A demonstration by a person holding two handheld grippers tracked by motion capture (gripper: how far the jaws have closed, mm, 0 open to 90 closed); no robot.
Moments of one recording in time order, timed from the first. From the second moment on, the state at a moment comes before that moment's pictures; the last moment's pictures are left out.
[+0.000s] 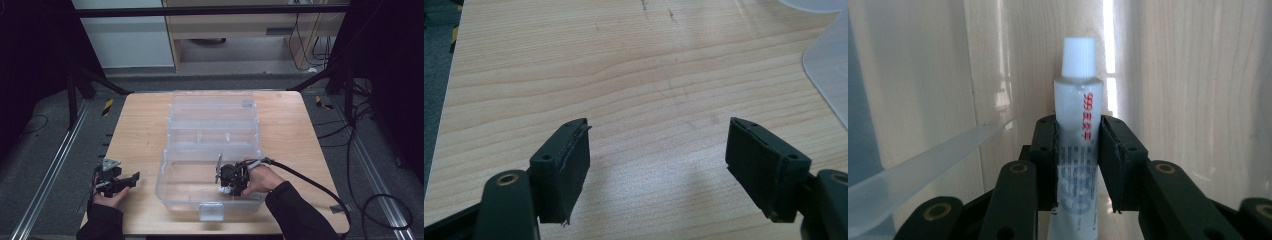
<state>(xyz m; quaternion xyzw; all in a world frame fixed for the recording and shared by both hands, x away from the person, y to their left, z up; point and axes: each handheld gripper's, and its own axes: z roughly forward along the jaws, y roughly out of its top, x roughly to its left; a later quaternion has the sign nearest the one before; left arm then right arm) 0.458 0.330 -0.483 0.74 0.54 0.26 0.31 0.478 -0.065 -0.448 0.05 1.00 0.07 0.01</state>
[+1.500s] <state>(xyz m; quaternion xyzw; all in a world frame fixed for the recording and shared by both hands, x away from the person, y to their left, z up) 0.457 0.327 -0.483 0.75 0.53 0.25 0.31 0.449 -0.183 -0.381 0.26 0.88 0.38 0.13</state>
